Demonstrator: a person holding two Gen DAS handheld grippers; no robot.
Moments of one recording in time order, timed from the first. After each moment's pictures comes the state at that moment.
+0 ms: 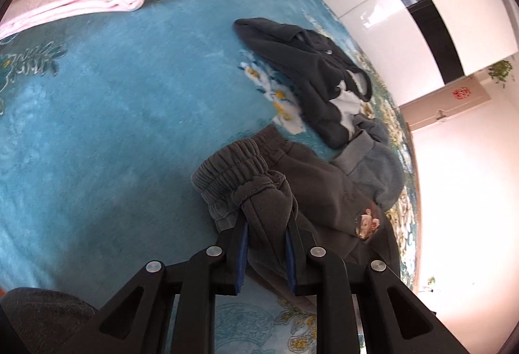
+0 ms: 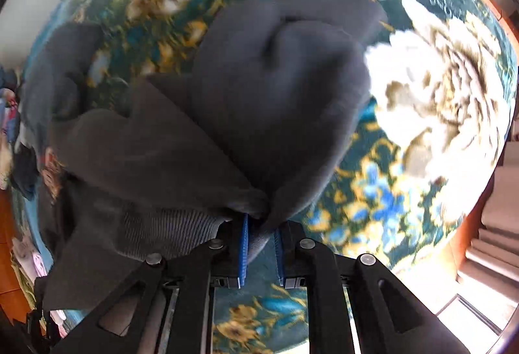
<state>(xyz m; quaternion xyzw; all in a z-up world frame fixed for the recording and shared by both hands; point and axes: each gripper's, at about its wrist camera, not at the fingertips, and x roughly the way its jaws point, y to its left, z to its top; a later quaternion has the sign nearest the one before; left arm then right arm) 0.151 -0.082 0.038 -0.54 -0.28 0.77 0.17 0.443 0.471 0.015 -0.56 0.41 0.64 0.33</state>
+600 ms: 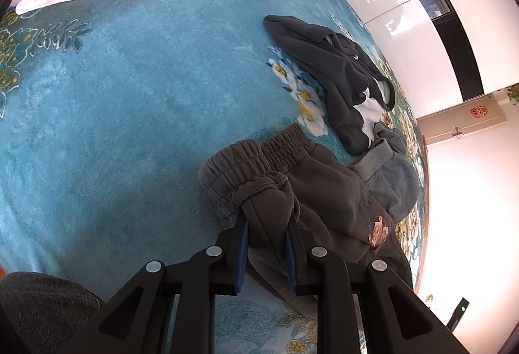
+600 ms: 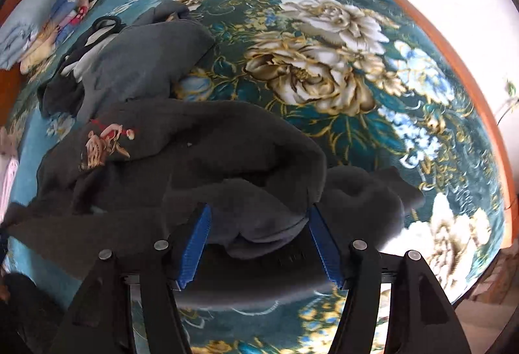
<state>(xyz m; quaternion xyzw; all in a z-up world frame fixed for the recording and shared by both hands) 0.152 -0.088 0.028 -0.56 -0.30 0.76 0.12 0.347 0.466 0.079 -0.54 0.18 0.79 0.23</state>
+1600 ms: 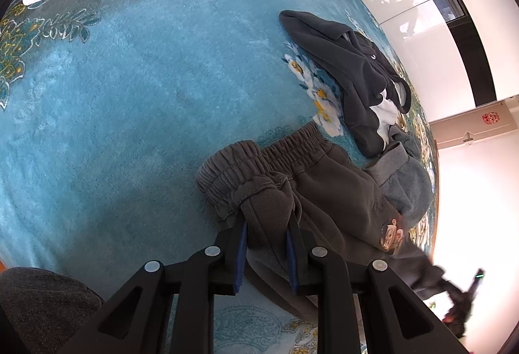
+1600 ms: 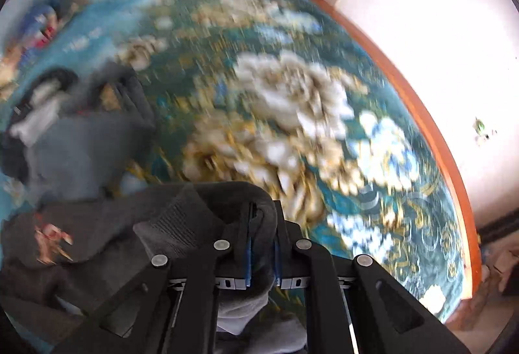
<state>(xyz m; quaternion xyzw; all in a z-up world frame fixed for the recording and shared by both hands) 0.150 -0.086 0.016 -0.57 -0.30 0.76 0.09 0.271 0.541 0.111 -0.53 0.09 0.78 0.32</state>
